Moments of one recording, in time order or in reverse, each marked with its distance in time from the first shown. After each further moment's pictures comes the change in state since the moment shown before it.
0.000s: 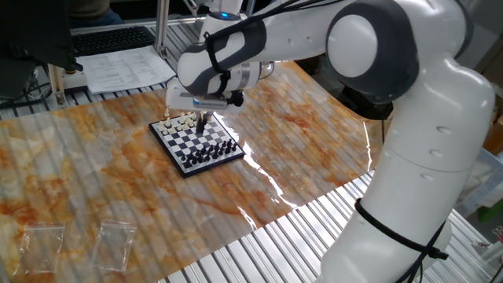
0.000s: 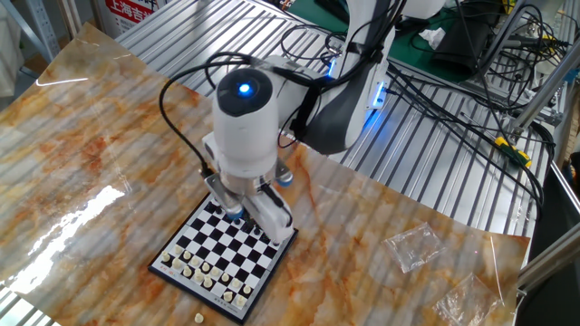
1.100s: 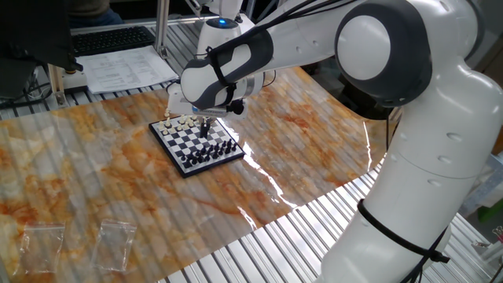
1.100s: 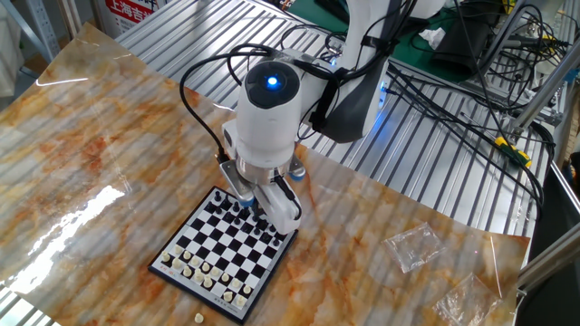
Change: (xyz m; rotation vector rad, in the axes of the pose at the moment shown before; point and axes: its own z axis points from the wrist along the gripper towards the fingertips) arm 0.024 -0.008 0.002 0.049 -0.048 0.101
